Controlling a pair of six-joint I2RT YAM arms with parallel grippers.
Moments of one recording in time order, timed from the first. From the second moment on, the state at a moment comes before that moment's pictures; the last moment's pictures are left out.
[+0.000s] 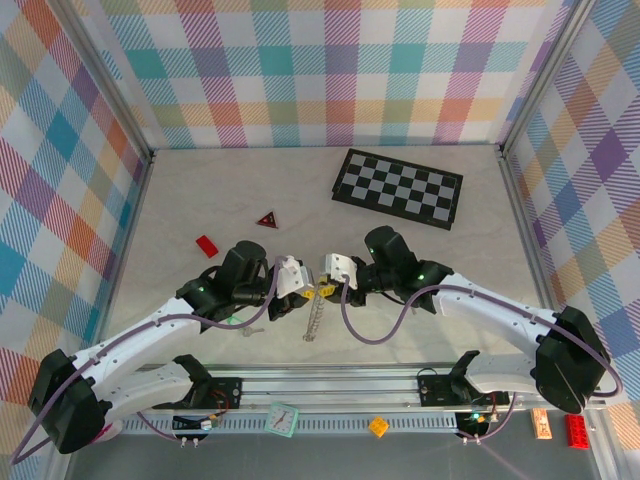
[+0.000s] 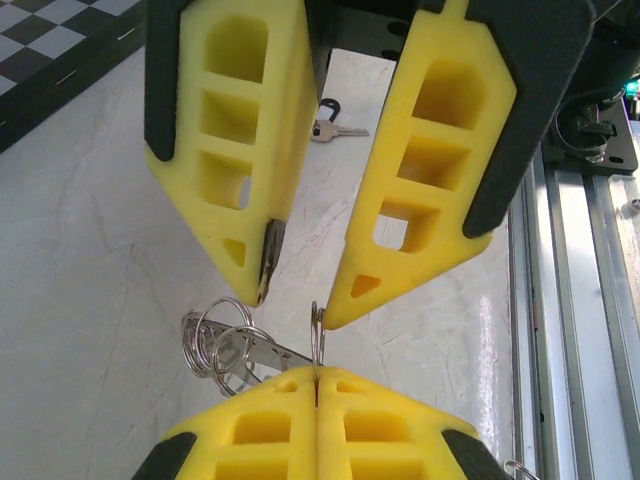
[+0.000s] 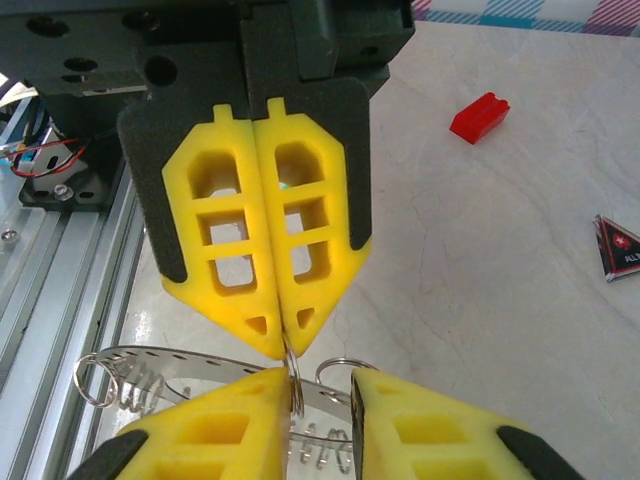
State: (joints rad) left arm -0.72 1.00 0.67 -0.30 0.49 0.41; right arm 0.82 1.23 0.79 -0.17 -0.57 -0.51
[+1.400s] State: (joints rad) left arm -0.73 0.83 0.26 0.38 0.48 0.19; right arm 0.76 1.27 0.71 -0.02 -0.78 -0.43
